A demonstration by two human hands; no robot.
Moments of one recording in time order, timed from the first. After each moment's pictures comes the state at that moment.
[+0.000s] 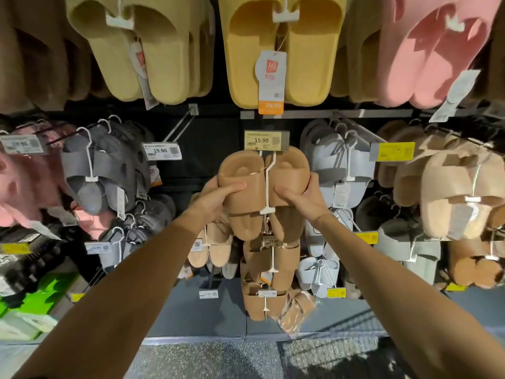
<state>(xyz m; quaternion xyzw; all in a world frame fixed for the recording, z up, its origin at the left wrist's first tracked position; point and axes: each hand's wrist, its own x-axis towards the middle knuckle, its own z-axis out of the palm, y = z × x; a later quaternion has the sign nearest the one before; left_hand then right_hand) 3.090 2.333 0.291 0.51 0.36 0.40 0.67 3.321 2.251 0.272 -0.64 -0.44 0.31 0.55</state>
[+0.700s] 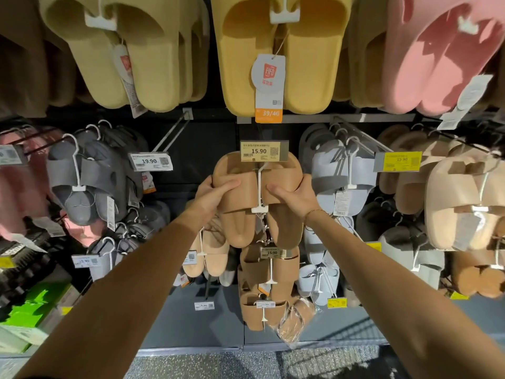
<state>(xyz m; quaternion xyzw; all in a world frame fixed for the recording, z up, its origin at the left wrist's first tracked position) 3.103 2.388 0.280 0.51 0.41 0.42 0.62 3.327 2.298 0.280 -0.68 -0.42 0.29 0.52</state>
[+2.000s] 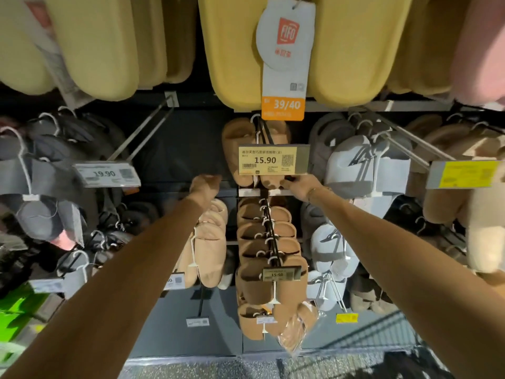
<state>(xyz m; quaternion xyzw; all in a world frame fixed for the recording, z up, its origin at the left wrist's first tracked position) 3.150 2.549 0.213 0.55 0.63 0.33 0.45 3.398 2.445 0.244 -0.80 -0.53 0.21 0.18</state>
